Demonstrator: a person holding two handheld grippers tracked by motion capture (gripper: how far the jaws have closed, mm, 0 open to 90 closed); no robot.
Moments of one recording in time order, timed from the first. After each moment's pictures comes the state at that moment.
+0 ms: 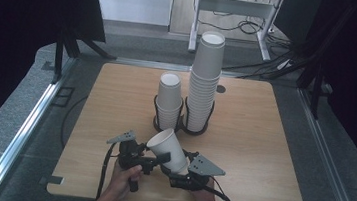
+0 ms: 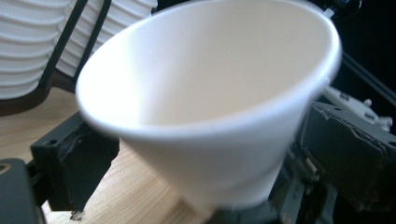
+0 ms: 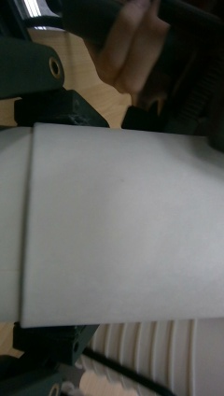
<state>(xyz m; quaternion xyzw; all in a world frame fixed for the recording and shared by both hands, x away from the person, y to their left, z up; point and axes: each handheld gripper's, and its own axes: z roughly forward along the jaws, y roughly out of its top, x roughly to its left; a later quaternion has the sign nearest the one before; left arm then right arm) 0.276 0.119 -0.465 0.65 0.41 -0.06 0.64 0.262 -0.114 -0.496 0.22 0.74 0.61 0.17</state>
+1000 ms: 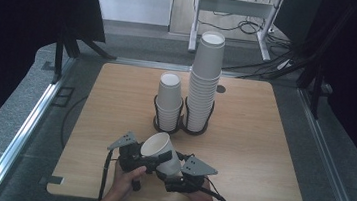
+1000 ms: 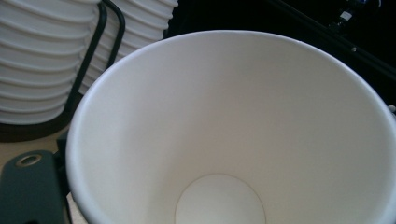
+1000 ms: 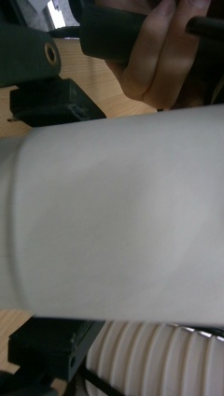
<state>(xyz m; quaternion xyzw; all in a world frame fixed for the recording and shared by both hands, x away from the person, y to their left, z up) 0.268 0.116 -0.466 0.65 0.40 0.01 0.65 0.262 -0.106 -0.504 0.22 0.77 0.58 0.15</state>
